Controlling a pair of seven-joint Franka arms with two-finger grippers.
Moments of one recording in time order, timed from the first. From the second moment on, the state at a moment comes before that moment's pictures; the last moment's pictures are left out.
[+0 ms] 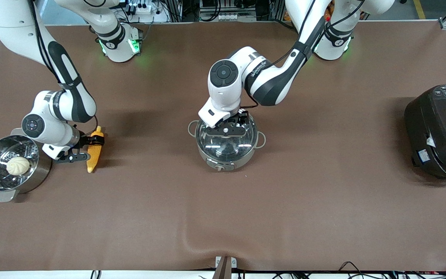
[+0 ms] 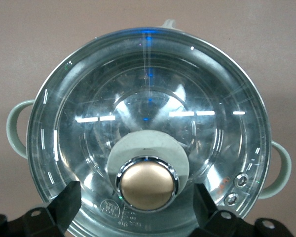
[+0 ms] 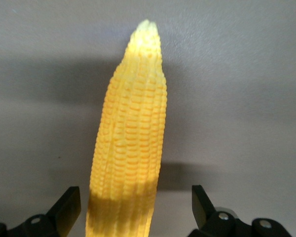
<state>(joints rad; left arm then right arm) -0.81 0.61 0.00 -1.39 -0.02 1.97 -0.76 0.03 0.43 -0.12 -2.18 0.01 2.45 -0.21</state>
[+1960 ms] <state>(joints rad) -0.46 0.51 0.09 -1.37 -0.02 1.89 -0.70 0.57 0.38 -0.09 -1.61 0.15 1.94 0.32</state>
